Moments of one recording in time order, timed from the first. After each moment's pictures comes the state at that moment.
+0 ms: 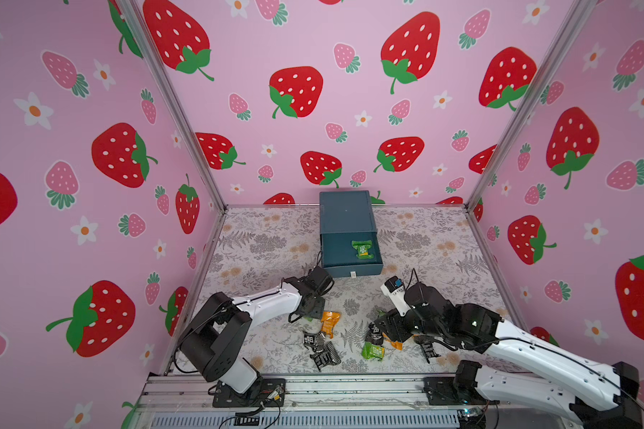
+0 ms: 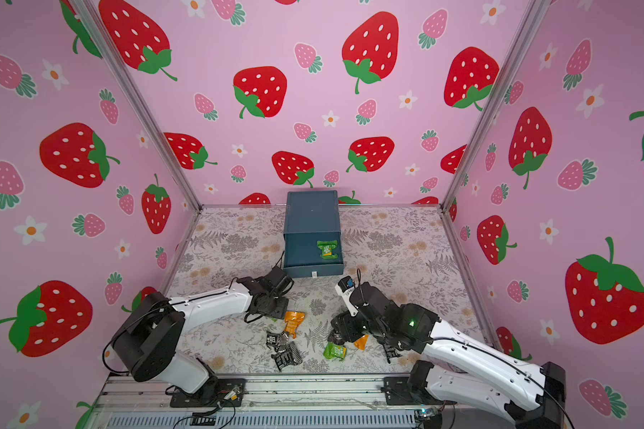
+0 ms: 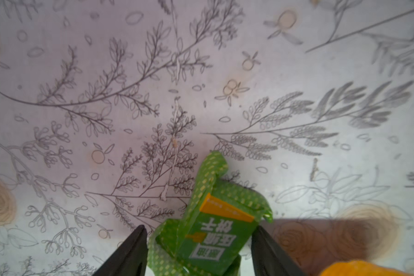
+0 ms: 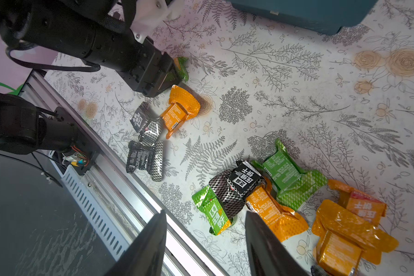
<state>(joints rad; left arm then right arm) -0.66 1.56 0.85 -0.61 -0.20 -0.44 1.04 0.91 0.82 -0.75 0.04 0.48</state>
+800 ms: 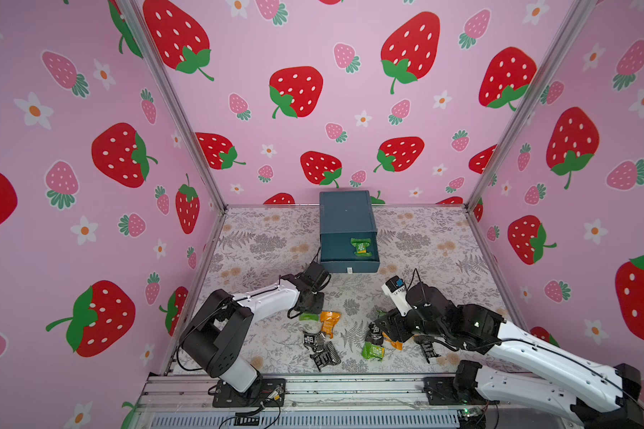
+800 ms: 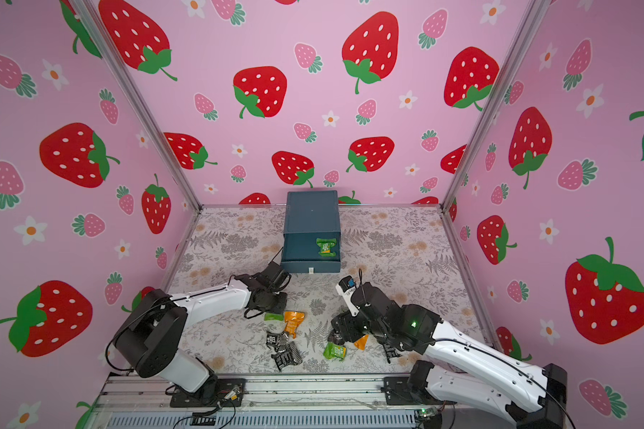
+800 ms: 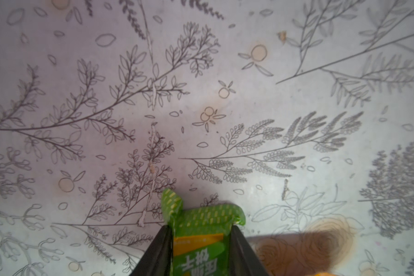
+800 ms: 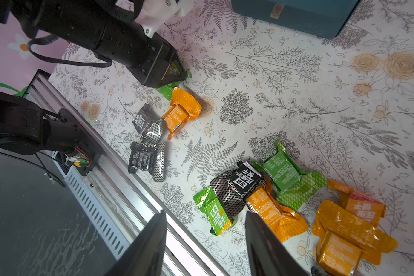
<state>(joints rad) -0.61 1.58 0.83 -0.54 -0.09 -0.44 1.04 0.90 0.82 -0.75 0.04 0.48</state>
